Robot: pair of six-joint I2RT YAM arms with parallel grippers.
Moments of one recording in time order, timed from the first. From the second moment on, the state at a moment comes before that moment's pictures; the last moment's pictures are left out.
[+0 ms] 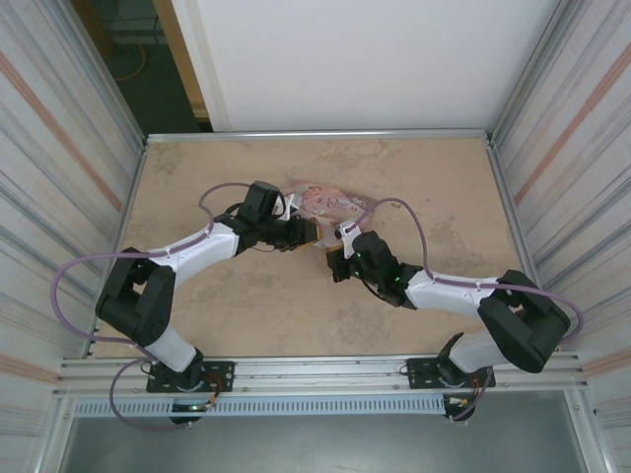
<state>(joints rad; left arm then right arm) -0.54 1.59 1.00 -0.19 0.62 -0.74 0.81 1.39 0.56 0.31 0.02 0.34</state>
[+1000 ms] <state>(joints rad) -0.54 1.59 0.99 -0.15 0.60 -0.75 0.79 1.45 0.59 0.34 -0.01 0.39</state>
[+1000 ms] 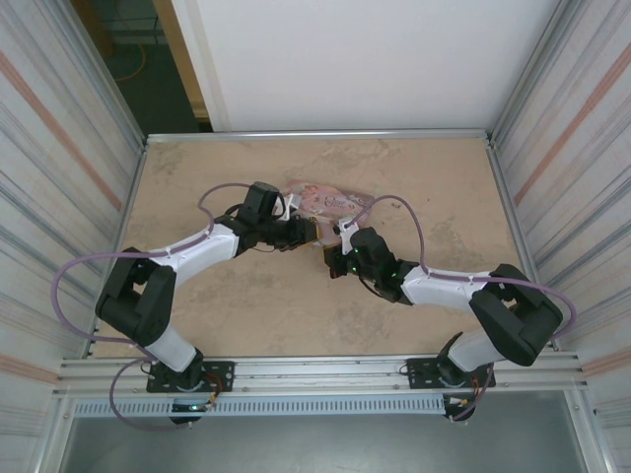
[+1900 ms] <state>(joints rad) -0.54 1.59 0.98 -0.13 0.60 -0.76 0.77 1.45 0.59 0.36 -0.05 0.42</state>
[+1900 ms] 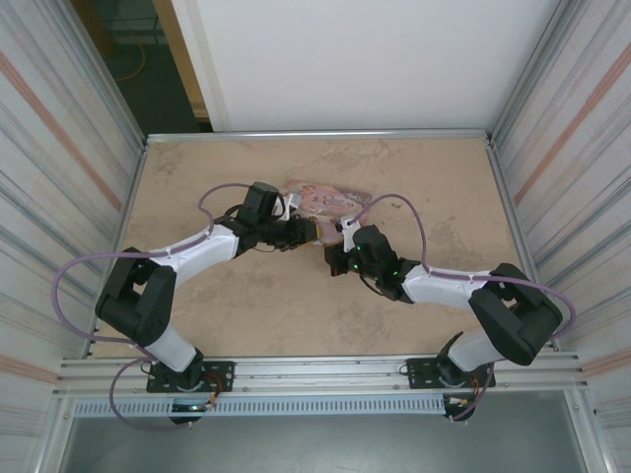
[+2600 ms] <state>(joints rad) -0.54 1.59 0.97 -0.12 0.61 -0.76 0.77 1.45 0.58 0.41 -0.07 0.43</state>
